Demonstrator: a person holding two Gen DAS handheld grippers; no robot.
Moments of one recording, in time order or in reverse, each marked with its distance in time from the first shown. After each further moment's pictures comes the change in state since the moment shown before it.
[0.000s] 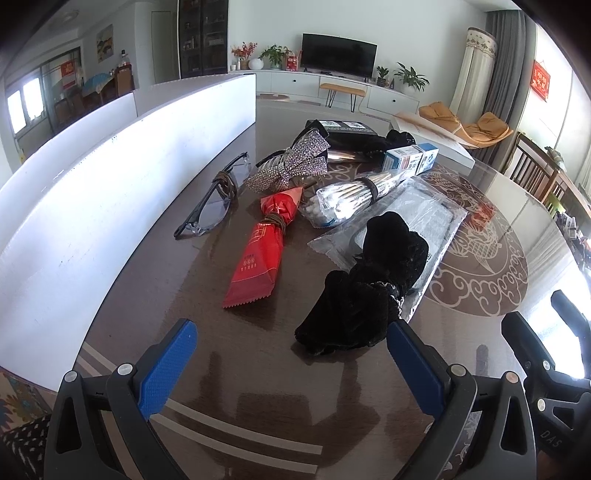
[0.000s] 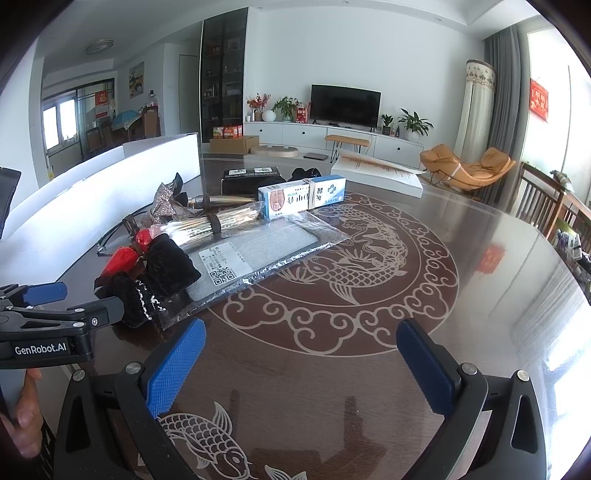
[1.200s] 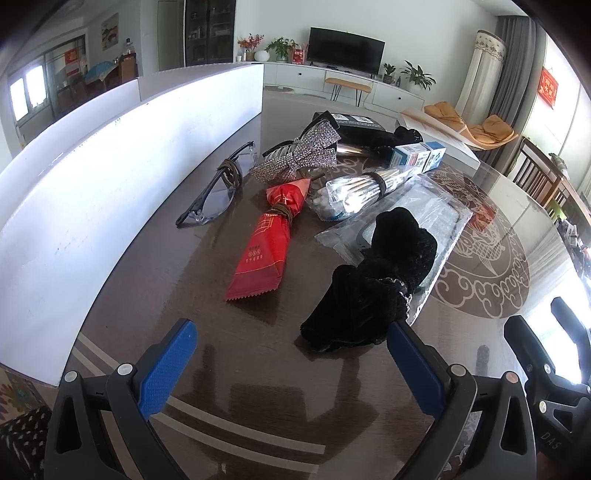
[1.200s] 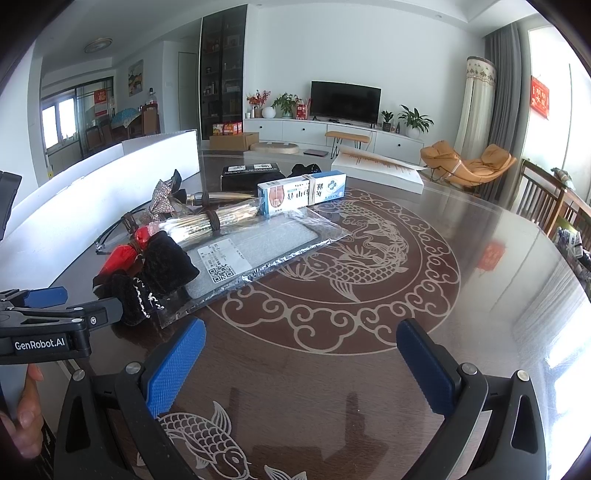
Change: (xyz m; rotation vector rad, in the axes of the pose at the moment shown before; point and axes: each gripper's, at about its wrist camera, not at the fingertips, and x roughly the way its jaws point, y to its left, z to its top) left arm 0.005 0.006 0.001 -0.031 0.030 -0.008; right arm 0.003 0.000 -0.002 0.004 0.013 0.001
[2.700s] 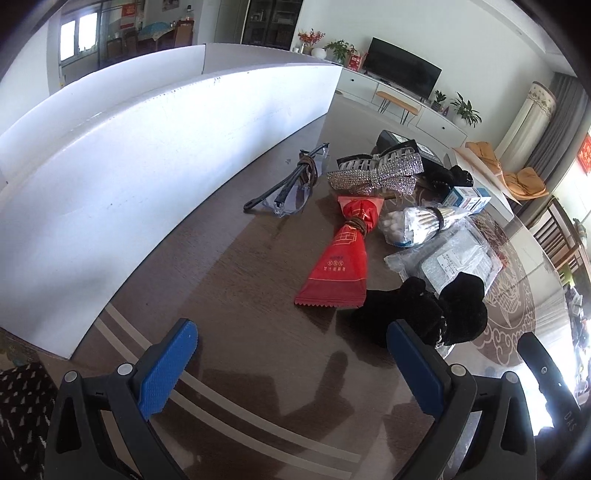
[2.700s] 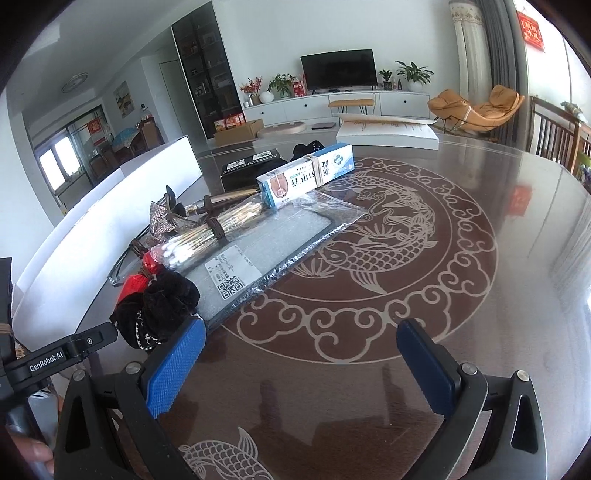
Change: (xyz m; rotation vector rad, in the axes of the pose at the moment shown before) left arm 0.000 0.051 0.000 -0.255 -0.009 0.035; right arm 0.038 -0.015 0.029 0.203 0.140 0.191
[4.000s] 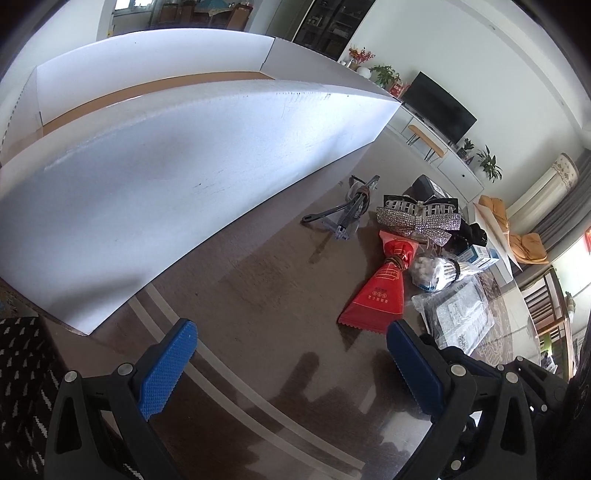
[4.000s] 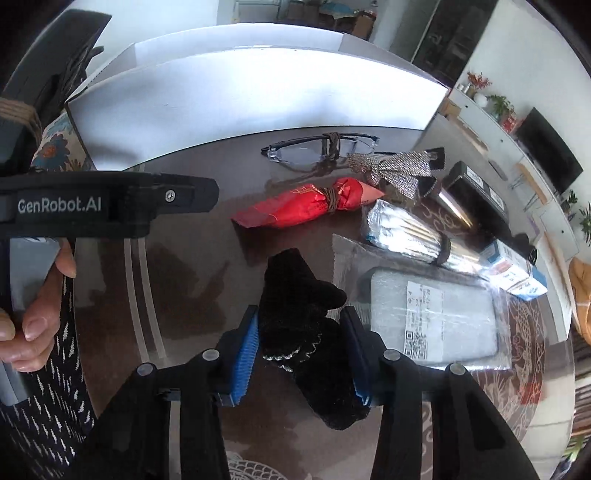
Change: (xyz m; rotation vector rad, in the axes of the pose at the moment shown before) left arm -0.004 0.043 0.003 -0.231 -0.007 -0.045; right arm 0.034 0.127 -0.013 -0.775 0.293 0.180
